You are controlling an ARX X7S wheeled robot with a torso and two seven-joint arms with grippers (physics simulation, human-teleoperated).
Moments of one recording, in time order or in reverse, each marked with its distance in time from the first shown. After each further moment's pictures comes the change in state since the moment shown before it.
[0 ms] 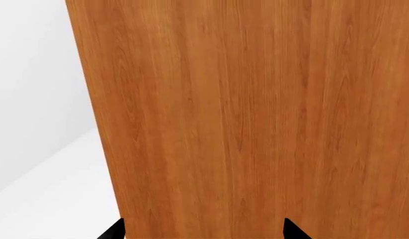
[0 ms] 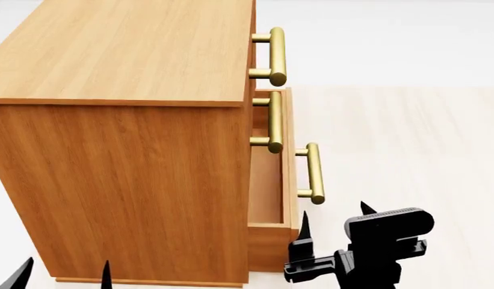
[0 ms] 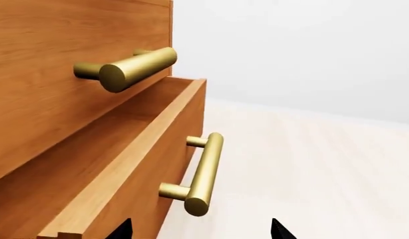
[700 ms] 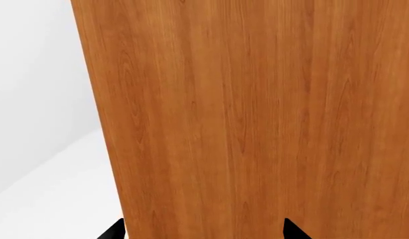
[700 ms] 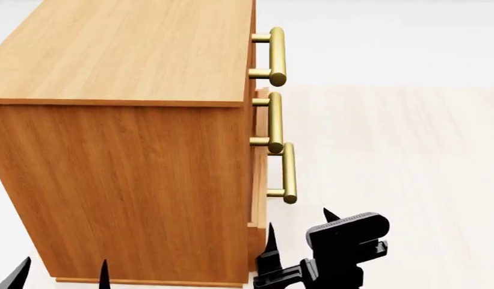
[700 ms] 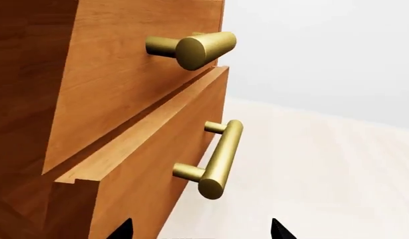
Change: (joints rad) left arm 0.001 -0.012 0.007 0.008 -0.009 0.003 -0.014; right arm 0.044 -0.073 -0.077 0.172 -0.048 -0.128 -0.035
